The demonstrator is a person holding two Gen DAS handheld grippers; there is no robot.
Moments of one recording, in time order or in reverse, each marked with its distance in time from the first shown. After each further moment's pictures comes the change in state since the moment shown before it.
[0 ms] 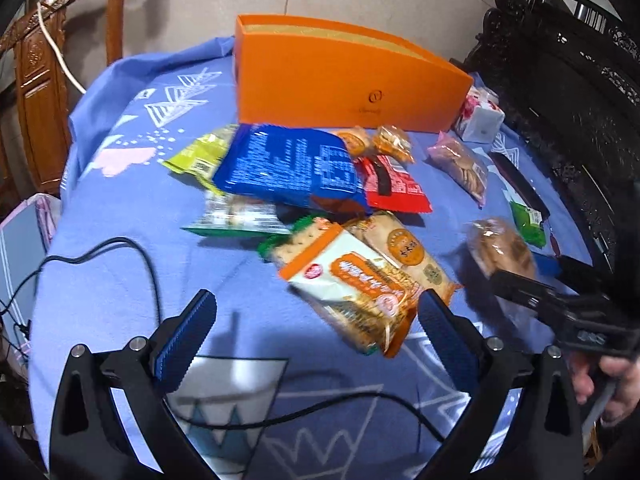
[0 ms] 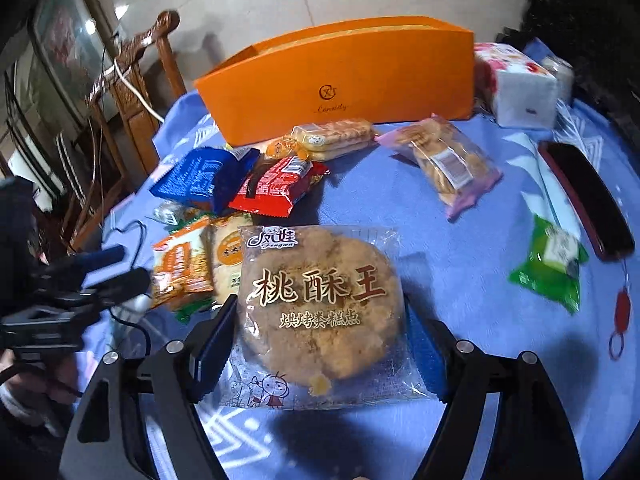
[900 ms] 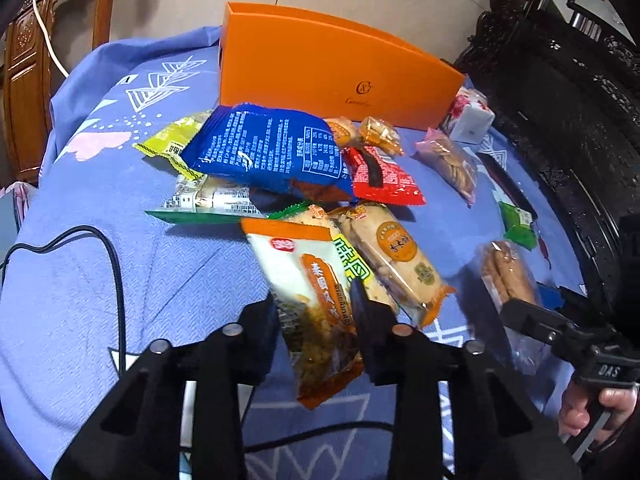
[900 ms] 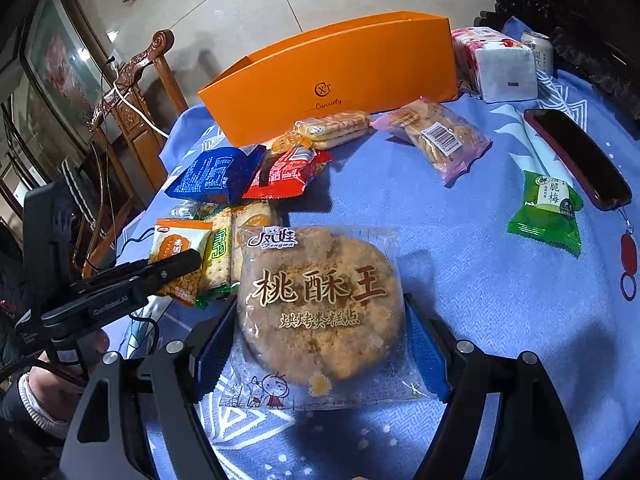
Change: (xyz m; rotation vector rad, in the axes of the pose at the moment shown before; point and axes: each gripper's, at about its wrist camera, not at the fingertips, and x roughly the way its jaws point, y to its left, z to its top) left arm 0.011 0.004 -0.009 -0.025 -0.020 -0.088; right arm -0.008 0.003 -0.020 0.079 -0.029 0.034
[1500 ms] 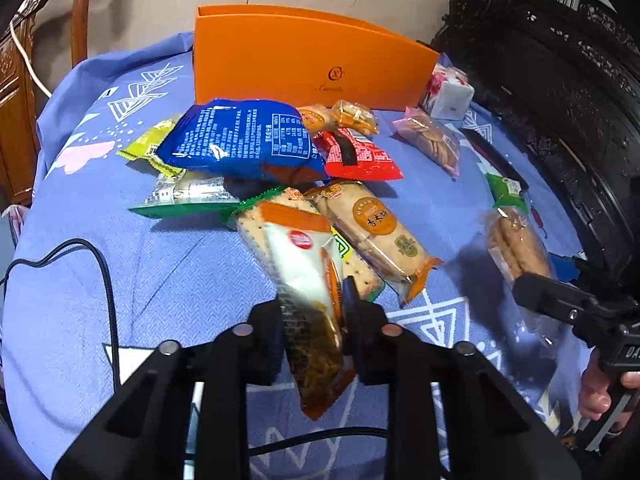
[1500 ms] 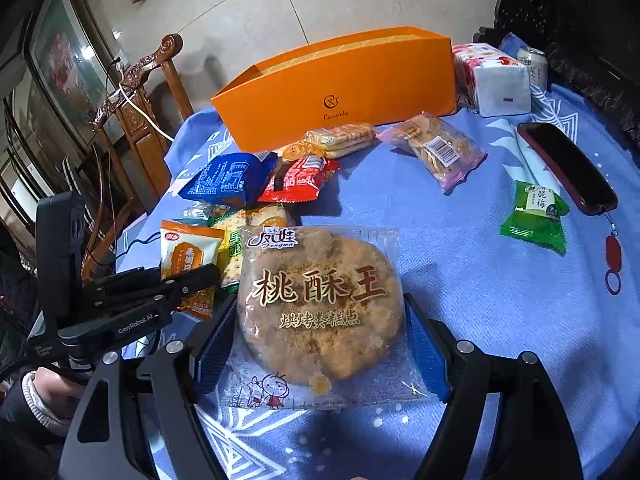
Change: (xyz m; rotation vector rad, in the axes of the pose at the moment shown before) left arm -0.002 -0.013 -0.009 0.083 0.026 -0.014; right arm -0.019 0.010 -0.006 -0.029 -0.034 -0.019
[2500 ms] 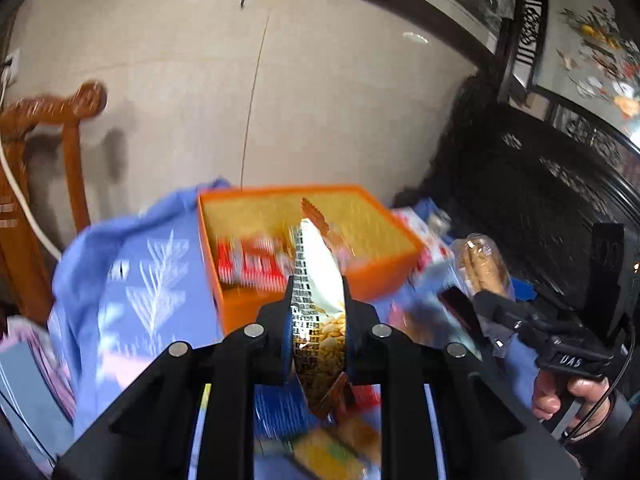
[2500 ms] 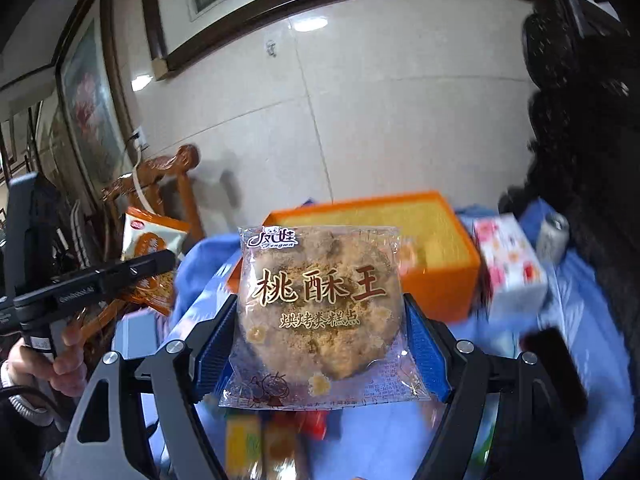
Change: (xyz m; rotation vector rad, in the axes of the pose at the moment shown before) left arm -0.095 0.029 0.205 0.049 -0.311 -0.043; right arm -0.029 0.023 0.187 -0.116 -0.319 -0.013
